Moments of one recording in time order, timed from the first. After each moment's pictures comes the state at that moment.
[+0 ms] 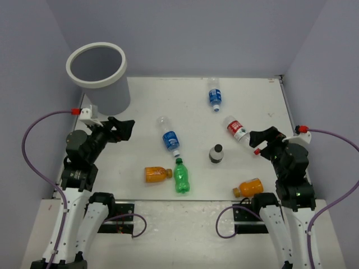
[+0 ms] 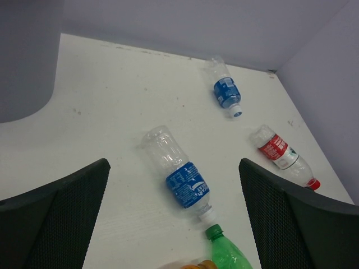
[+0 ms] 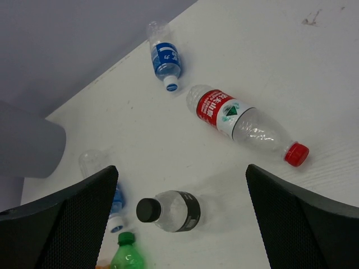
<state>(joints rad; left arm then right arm) -0.08 0.58 0.69 -0.20 0.27 -0.44 0.06 0.41 0.74 -0.62 0.08 0.64</state>
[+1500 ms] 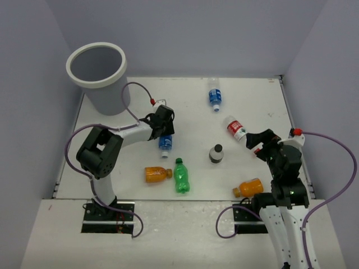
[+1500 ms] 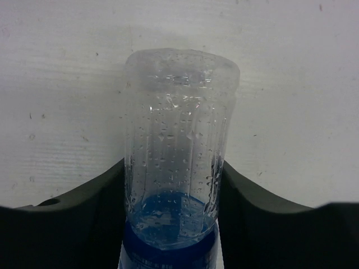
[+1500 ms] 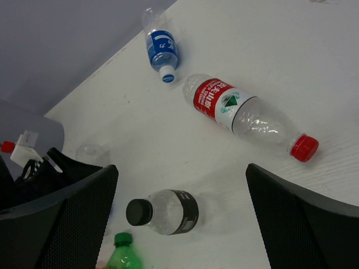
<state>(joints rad) -0.58 1.84 1.09 -0.16 -0.30 -0.64 0.06 0.37 0.60 -0.53 0.07 0.68</state>
